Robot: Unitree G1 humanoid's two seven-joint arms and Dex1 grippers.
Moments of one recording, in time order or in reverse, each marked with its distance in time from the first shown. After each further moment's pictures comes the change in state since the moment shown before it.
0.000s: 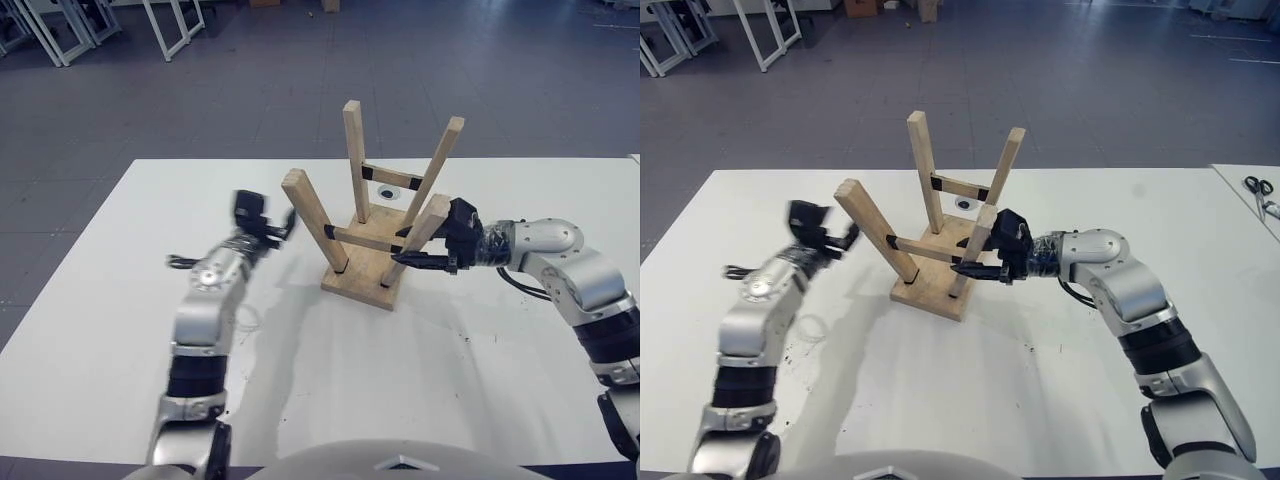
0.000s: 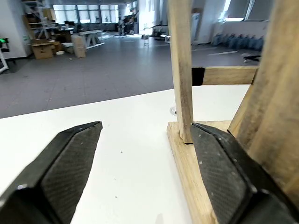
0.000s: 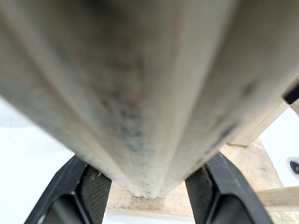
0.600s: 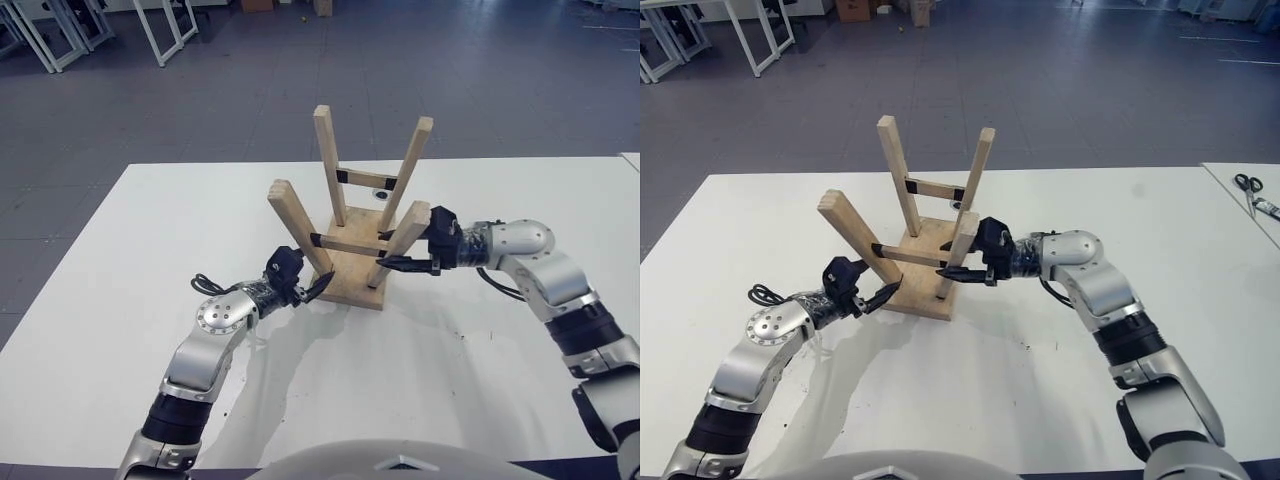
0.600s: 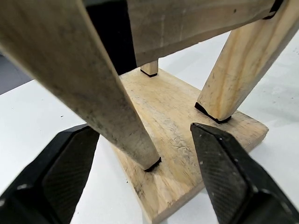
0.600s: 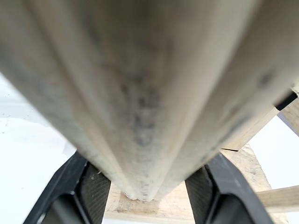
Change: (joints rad) left arm 0.161 0.216 -0.125 -0.025 0.051 -0.103 -0.237; right arm -0.066 0.171 0.067 0.186 -0.102 -0.221 0.035
